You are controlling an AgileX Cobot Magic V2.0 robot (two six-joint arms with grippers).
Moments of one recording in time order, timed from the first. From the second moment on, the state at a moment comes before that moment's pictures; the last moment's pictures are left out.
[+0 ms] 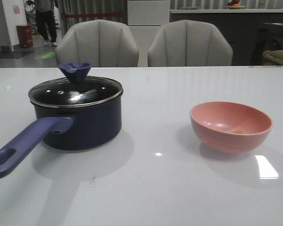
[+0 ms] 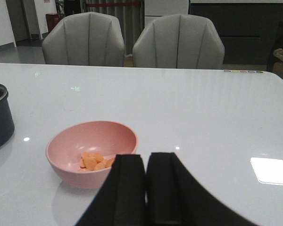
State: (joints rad) left arm -0.01 0.29 -0.35 0.01 0.23 -0.11; right arm 0.16 -0.01 0.03 -0.02 0.08 0.09
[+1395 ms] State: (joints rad) left arm -0.30 1.19 -1.02 -0.07 0.55 -0.11; right arm 0.16 -0.01 0.03 -0.02 0.08 0.09
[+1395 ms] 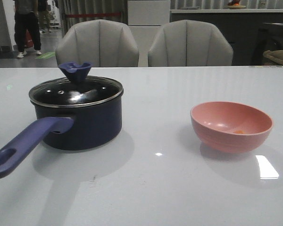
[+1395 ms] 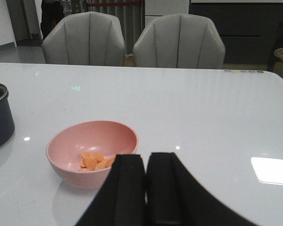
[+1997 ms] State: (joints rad) left arm -0.44 1.91 -1.80 0.09 1.10 -0.23; right arm 0.16 -0.01 0.03 -0.02 0.08 0.09
